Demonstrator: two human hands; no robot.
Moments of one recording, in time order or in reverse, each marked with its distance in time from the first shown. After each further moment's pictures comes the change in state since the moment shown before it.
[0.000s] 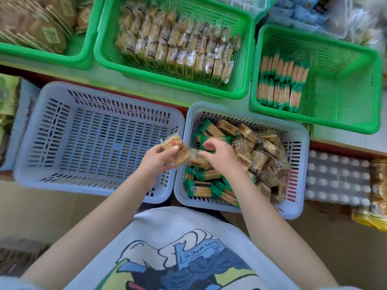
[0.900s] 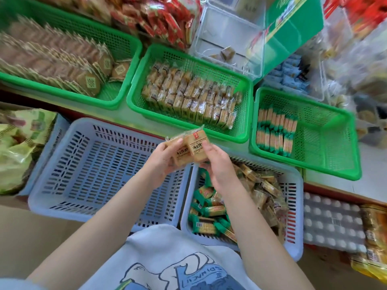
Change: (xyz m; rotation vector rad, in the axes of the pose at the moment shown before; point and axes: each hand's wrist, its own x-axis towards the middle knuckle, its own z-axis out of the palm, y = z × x) left_hand -0.015 0.103 -0.017 -0.187 -0.118 0.204; right_hand -0.015 -0.125 -0.035 0.957 -0.013 -0.034
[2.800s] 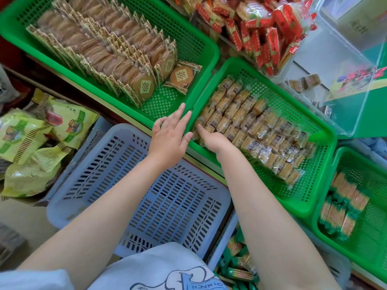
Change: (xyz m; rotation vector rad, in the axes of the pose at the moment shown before) left_hand 0.125 0.093 -0.140 1.347 0.442 0.377; right_hand 0.229 -0.066 0.178 -1.001 -0.187 0.454
